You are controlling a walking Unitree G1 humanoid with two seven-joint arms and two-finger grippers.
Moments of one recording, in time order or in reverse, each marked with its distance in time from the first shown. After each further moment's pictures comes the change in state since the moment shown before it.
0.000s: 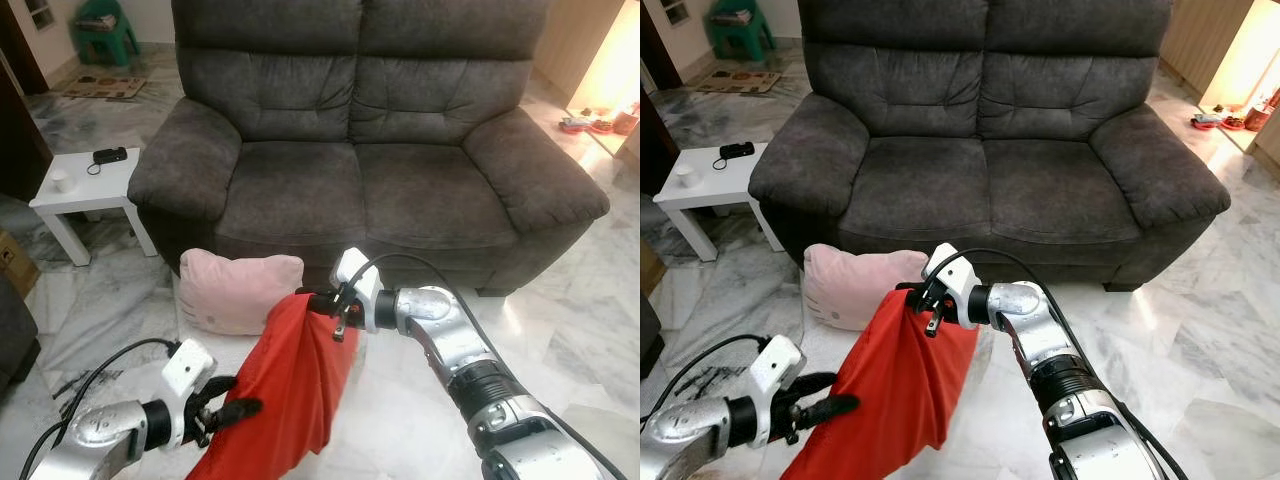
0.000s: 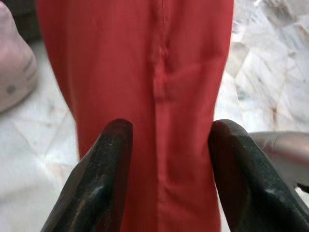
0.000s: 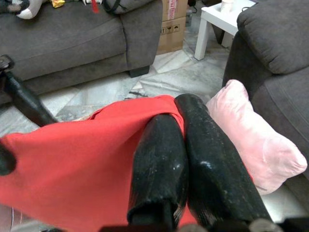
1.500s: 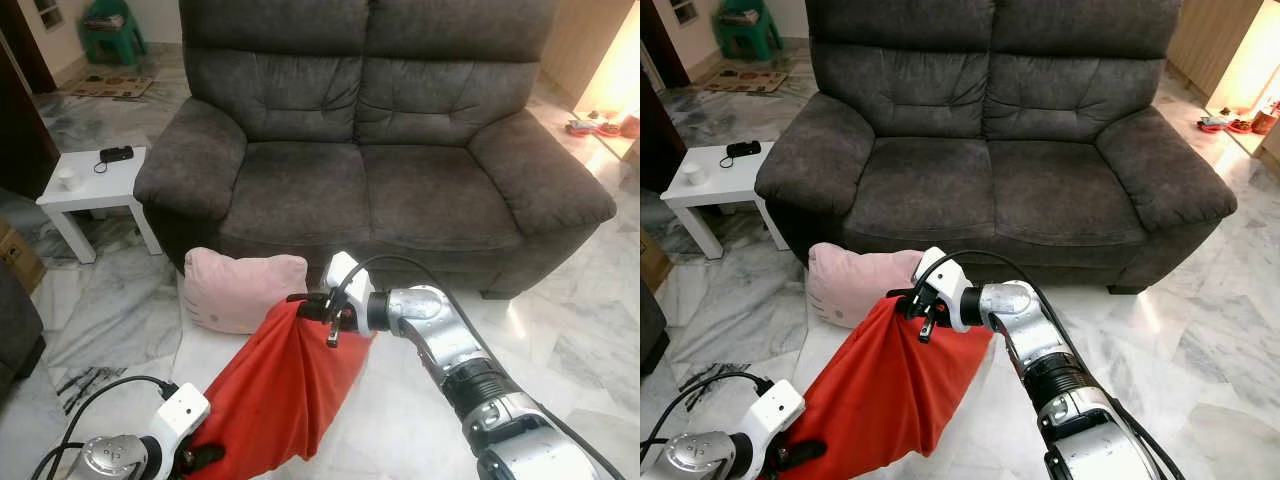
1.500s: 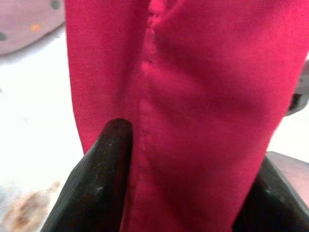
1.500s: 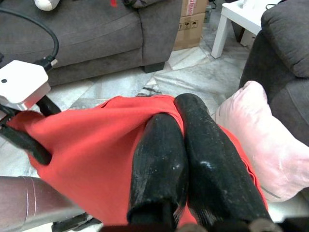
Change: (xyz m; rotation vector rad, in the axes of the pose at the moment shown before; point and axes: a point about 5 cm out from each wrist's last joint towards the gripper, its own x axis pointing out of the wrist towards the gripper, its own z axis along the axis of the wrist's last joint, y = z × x) left arm 0.012 0.018 -0.058 0.071 0.310 0.225; right arm 0.006 0.005 0.002 -0.011 0.027 0.063
